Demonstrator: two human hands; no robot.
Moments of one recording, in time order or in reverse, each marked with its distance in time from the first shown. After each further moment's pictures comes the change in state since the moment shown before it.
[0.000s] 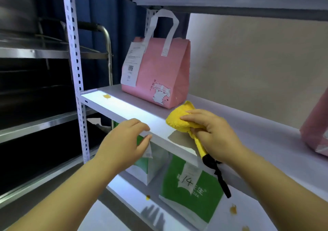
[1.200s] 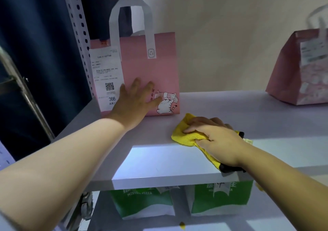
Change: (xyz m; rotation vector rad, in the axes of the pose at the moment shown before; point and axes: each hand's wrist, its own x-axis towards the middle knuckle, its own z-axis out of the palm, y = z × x) left_hand 0.255 -0.123 0.071 0.544 -0.191 0.776; right_hand 0.080 -0.017 0.082 -0.388 0.000 0.609
